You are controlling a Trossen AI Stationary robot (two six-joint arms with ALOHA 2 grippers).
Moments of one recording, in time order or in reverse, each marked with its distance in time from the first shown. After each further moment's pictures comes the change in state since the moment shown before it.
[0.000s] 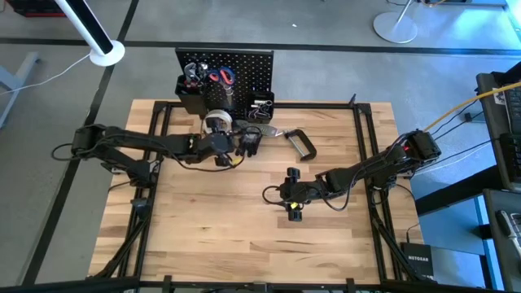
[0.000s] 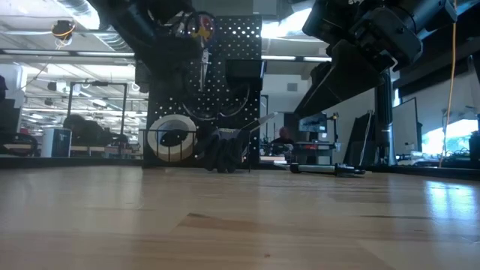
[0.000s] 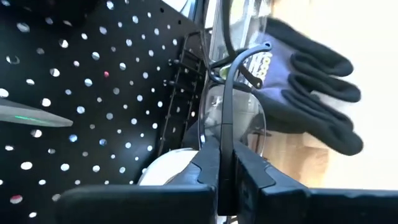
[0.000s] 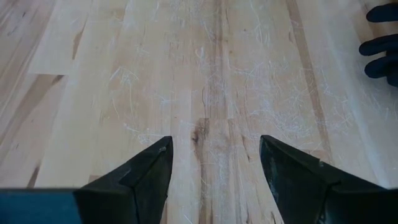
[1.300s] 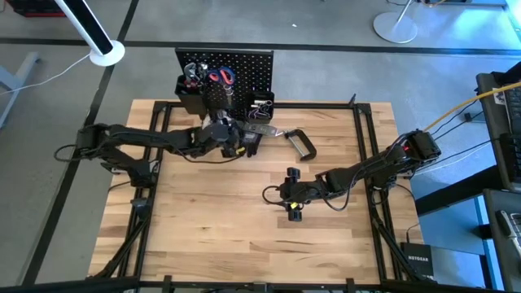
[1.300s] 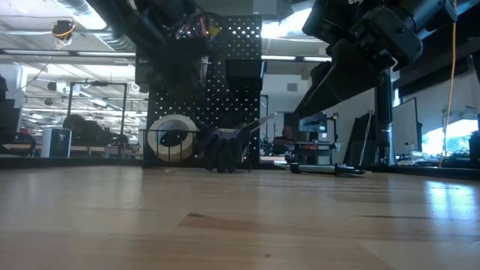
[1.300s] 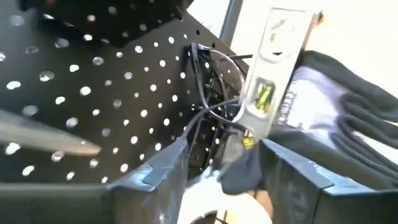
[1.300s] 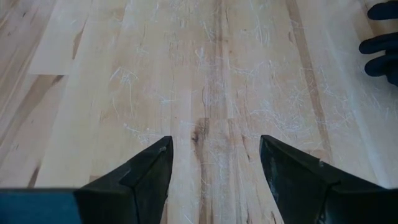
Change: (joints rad) left arm 0.095 0.049 0.000 0.209 0.050 0.073; right arm 0.000 0.000 0.000 0.001 0.000 0.002
